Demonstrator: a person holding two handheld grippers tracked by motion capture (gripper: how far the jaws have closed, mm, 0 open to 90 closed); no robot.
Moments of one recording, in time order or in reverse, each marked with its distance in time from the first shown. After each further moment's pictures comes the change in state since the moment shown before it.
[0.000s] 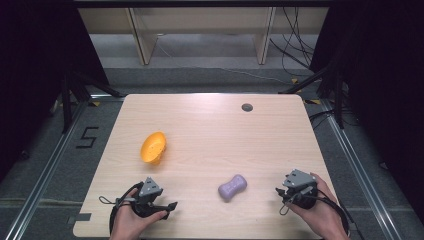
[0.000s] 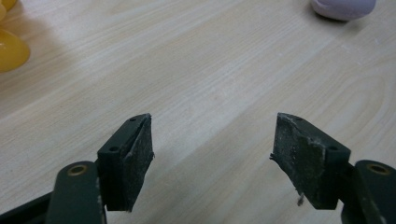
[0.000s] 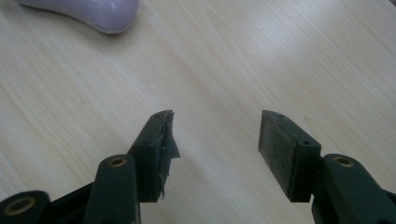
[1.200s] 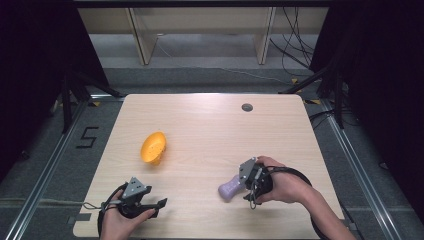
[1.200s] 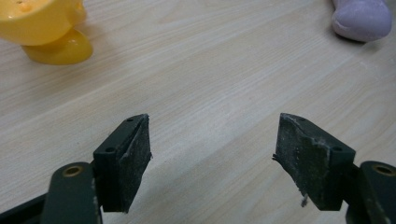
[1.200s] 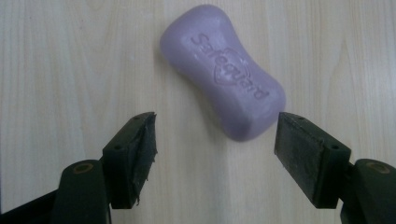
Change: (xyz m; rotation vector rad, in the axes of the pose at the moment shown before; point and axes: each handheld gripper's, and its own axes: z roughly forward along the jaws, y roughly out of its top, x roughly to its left) left arm 0.017 -0.015 -0.019 -0.079 0.038 -0.057; right arm 0.030 0.106 0.049 0.168 0.435 -0.498
